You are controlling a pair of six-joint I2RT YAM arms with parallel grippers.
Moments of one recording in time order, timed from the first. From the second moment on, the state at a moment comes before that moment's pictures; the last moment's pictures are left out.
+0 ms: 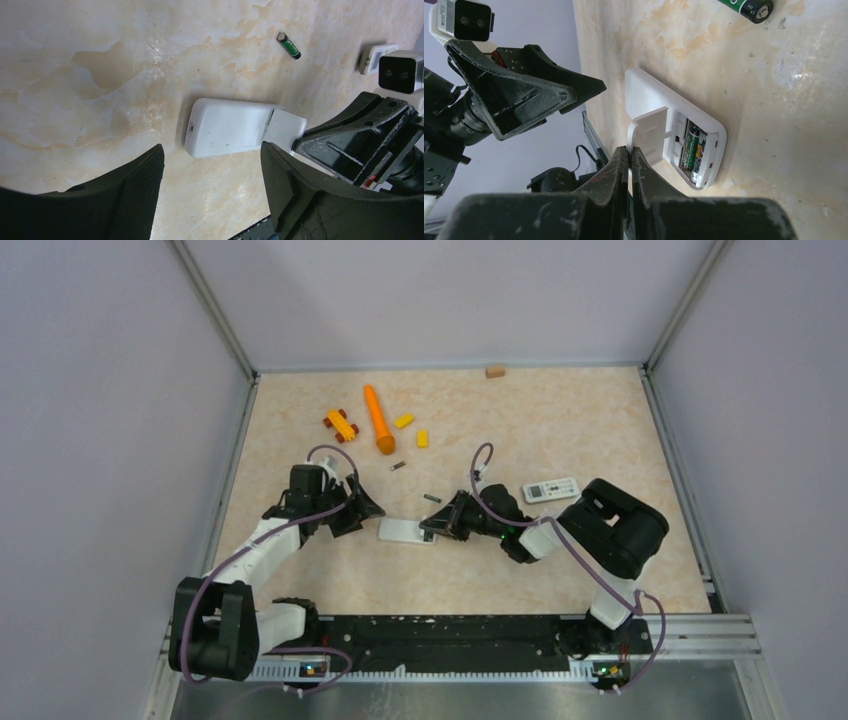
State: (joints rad) left arm -0.13 1.16 0.54 -0.24 0.43 -0.63; right arm 0.80 1.80 0.55 0.89 -0.30 1.27
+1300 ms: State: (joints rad) left arm -0.13 1.24 0.54 -0.24 0.43 -0.63; right arm 0.76 1.83 0.56 0.89 -0.39 1.26
